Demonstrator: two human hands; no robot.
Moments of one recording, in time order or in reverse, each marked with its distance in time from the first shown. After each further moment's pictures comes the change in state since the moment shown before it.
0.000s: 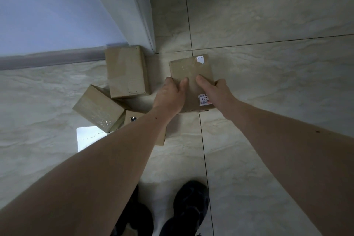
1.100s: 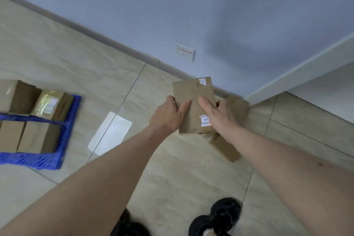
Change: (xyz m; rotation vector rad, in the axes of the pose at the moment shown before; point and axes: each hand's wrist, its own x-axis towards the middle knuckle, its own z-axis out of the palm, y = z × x) left_hand -0.277 -0.172 -0.351 -0.257 0.341 -0.177; right_hand -0.341 -0.193 0.248 -0.457 -0.240 -0.340
